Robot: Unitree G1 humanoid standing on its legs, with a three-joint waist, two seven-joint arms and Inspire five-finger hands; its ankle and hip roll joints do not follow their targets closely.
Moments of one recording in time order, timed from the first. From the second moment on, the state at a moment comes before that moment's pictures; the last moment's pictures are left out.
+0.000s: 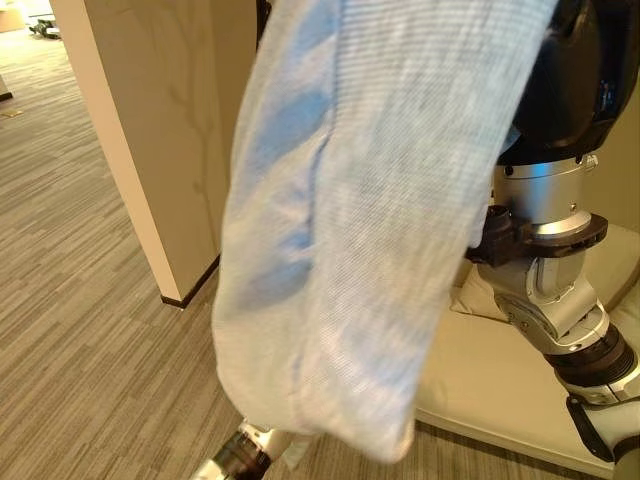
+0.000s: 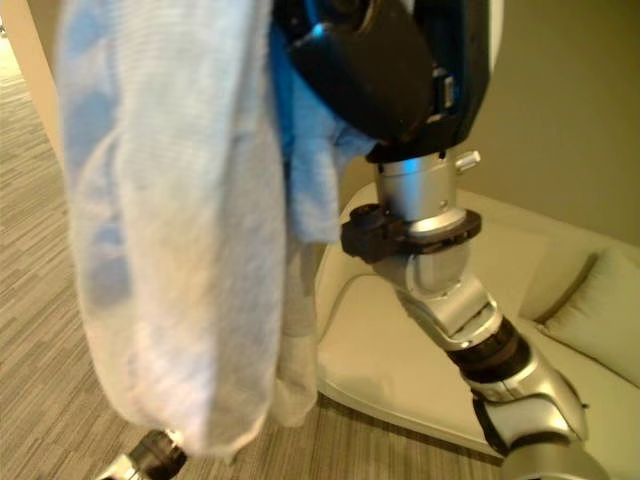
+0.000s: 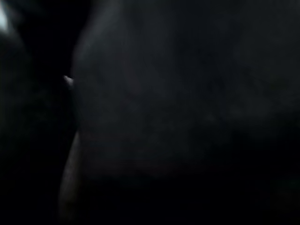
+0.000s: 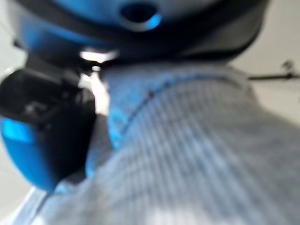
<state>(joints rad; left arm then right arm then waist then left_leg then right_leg) -0.19 0.19 -0.72 0.17 -0.77 -0.23 0.22 -0.76 -0.78 0.38 -0.34 0.61 -0.42 -0.39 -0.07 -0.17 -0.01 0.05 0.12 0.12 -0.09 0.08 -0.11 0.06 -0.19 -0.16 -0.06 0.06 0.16</state>
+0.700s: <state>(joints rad) -0.07 0.26 -0.53 0.15 -0.70 -0.16 0.17 -0.72 -0.79 0.34 -0.30 0.64 -0.37 -0.39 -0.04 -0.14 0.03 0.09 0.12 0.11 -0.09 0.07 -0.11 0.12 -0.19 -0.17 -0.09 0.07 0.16</state>
